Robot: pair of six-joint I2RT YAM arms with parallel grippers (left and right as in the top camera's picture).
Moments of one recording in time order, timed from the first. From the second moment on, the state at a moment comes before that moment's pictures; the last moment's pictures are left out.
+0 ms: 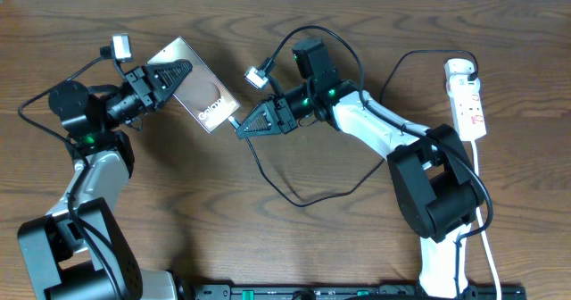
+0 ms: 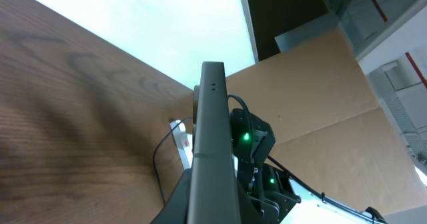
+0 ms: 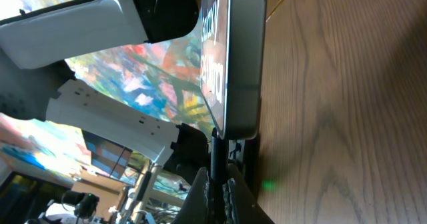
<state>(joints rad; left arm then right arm) 0.33 1.60 0.78 0.94 1.29 -1.24 0.53 2.11 1.45 -0.02 -1.54 0.33</state>
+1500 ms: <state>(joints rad) 0.31 1.60 0.78 0.94 1.26 -1.24 0.54 2.11 1.44 0.00 -1.55 0.33</state>
